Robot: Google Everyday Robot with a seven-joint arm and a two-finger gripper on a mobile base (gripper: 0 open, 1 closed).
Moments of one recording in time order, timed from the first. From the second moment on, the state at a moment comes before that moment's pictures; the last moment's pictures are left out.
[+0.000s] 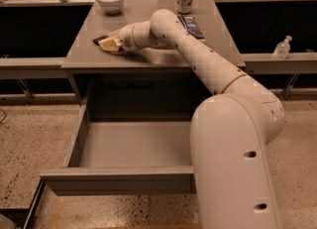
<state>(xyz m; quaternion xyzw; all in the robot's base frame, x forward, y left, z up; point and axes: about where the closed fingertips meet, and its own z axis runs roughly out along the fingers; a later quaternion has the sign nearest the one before) 0.836 0.170 0.832 -0.44 0.69 0.31 0.48</state>
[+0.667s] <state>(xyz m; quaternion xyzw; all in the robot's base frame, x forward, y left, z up) 0.821 0.157 0.838 -0.44 0.70 0.30 0.48</state>
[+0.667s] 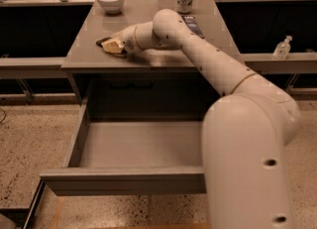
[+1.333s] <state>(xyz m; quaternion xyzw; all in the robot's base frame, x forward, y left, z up) 0.716 0.060 0.907 -0.45 0.70 0.26 0.49</state>
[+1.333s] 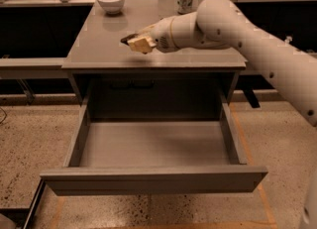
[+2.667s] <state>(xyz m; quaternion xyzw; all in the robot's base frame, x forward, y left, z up) 0.568 -0.020 0.819 -0.54 0.69 0.38 0.29</state>
